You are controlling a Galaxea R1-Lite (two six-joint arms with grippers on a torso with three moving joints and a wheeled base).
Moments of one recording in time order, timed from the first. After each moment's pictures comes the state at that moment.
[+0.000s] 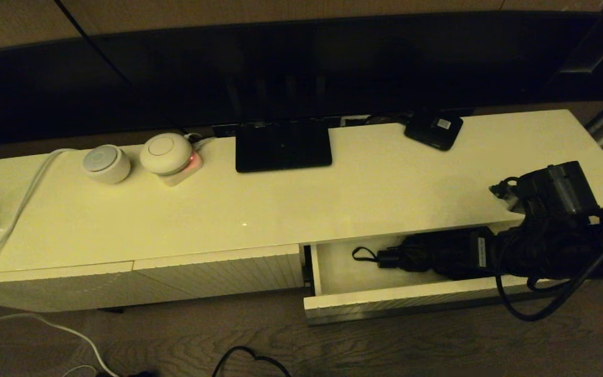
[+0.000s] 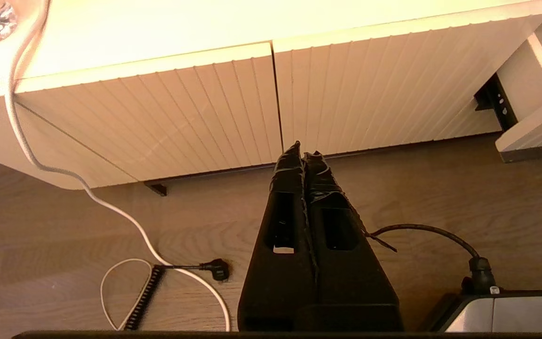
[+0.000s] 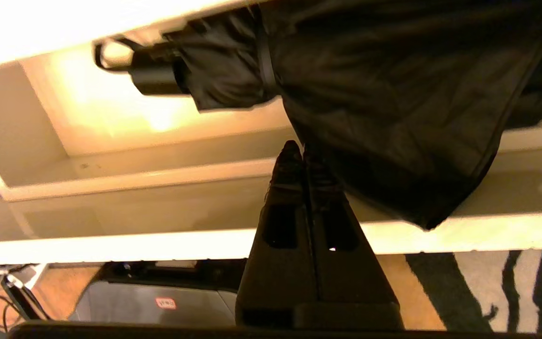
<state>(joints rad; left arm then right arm) 0.00 0.00 0.00 0.00 -0.01 0.05 0.25 1.64 -0.93 0.04 -0.06 0.37</state>
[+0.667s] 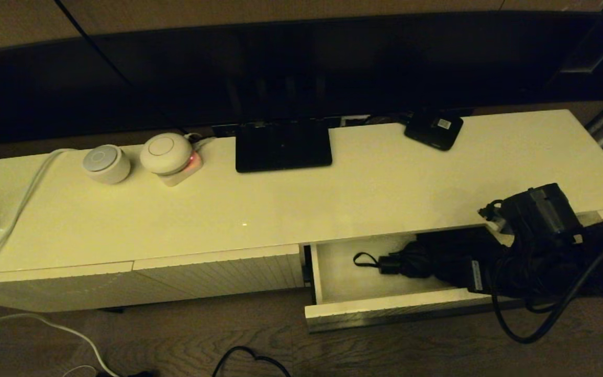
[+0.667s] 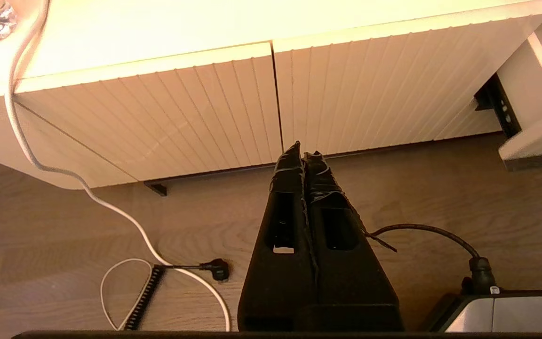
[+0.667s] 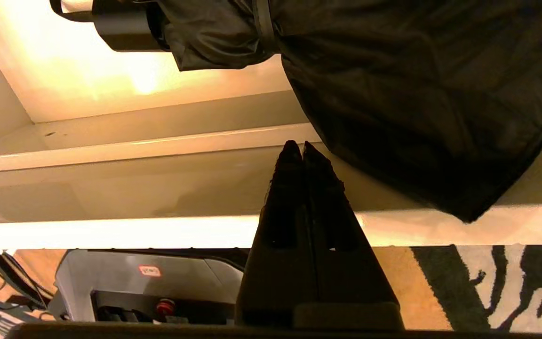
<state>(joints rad) 0.00 0.00 0.00 0.00 -0.01 0.05 0.28 1.67 -0.87 0.07 -0.06 0.37</state>
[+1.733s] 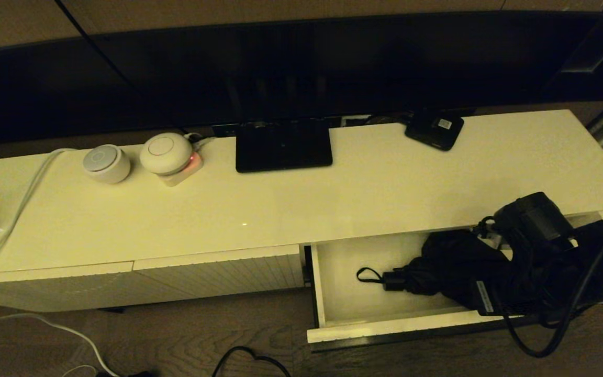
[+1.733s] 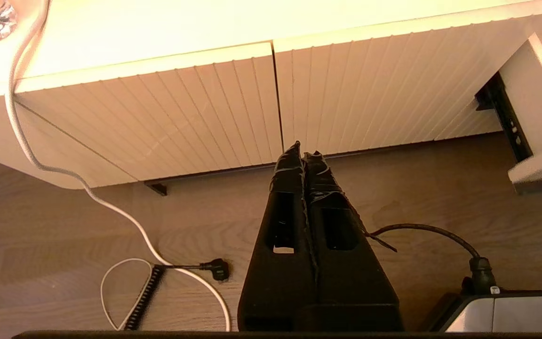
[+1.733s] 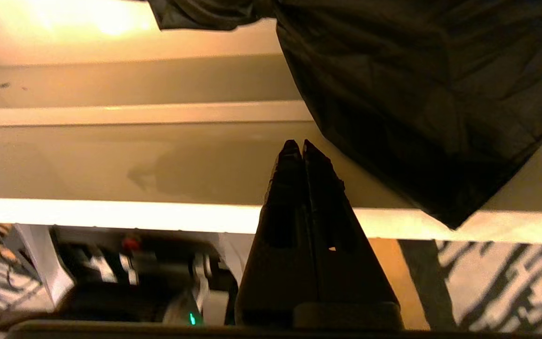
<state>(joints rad) 0.00 0.00 0.00 0.00 -0.01 0.05 0.28 1.68 -0.89 0.32 -0.06 0.29</state>
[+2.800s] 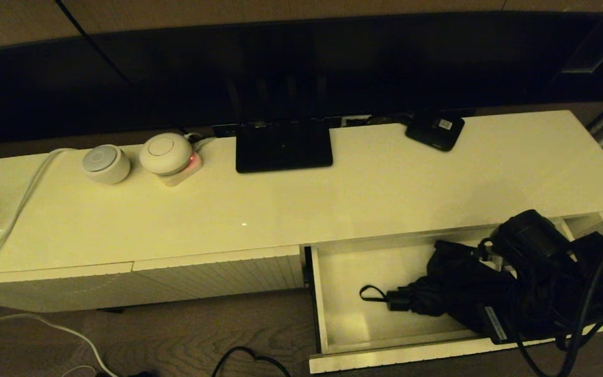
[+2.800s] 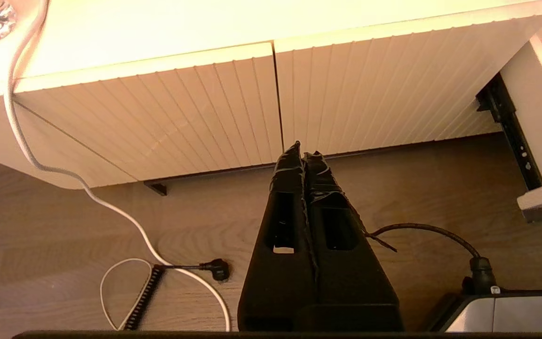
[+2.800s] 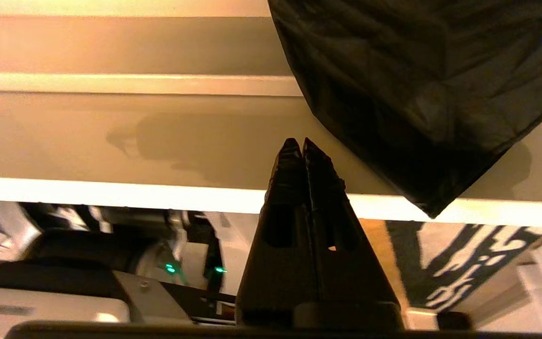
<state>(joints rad) 0.00 0.00 0.00 0.00 -0.01 0.05 0.31 1.69 -0.84 0.47 -0.05 0.27</state>
